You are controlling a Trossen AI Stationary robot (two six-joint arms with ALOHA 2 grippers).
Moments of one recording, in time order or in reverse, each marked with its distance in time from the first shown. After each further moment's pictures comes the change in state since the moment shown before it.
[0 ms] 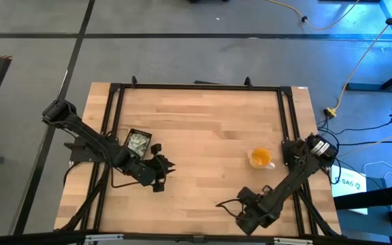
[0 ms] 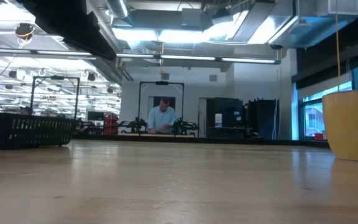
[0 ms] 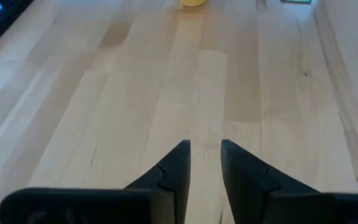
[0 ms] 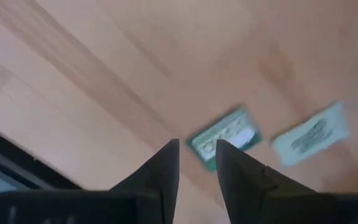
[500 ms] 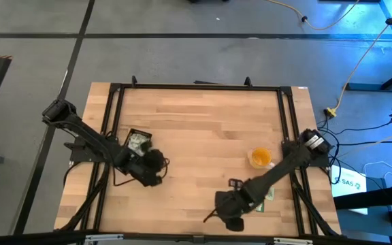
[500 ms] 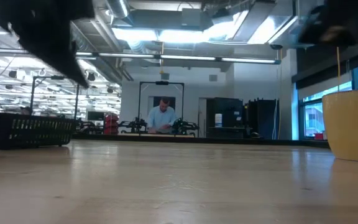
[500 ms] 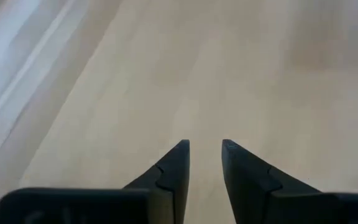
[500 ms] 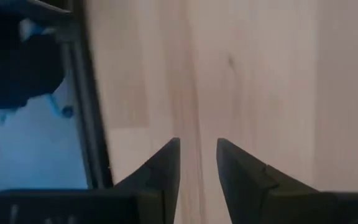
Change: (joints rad) left arm 0.004 -0.001 0.000 -0.321 -0.017 -0.308; right arm -0.187 0.000 0.083 0.252 -0.001 -0.825
